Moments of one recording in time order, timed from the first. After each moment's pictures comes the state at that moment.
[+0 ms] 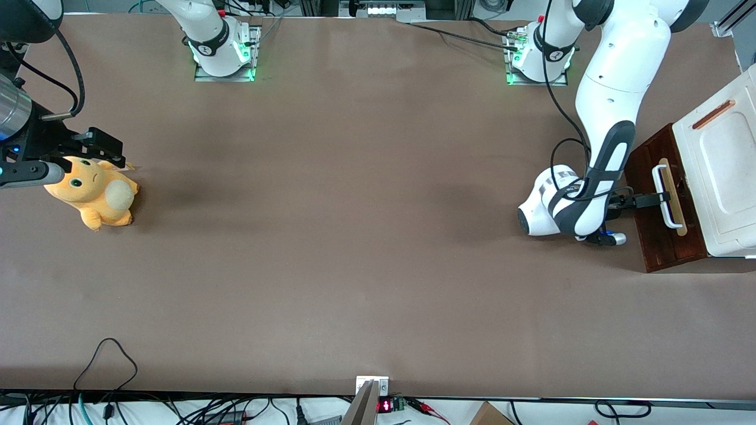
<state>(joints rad) -0.15 0.76 -0.03 -1.85 1.24 1.36 -0.74</state>
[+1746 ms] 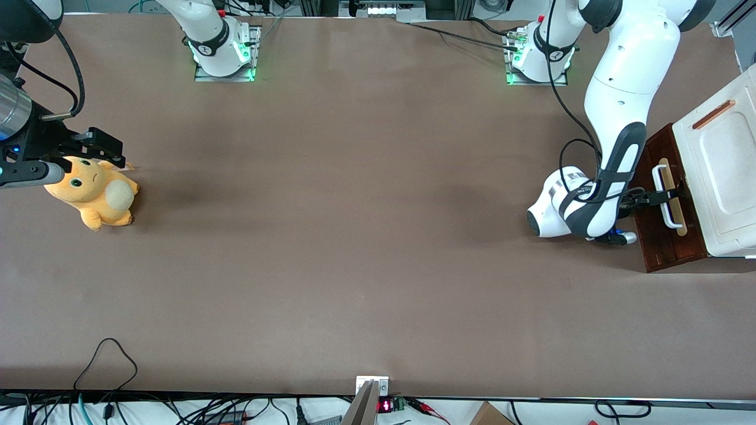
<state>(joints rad) -0.11 0.76 -0.03 -1.85 1.24 1.36 -0.74</state>
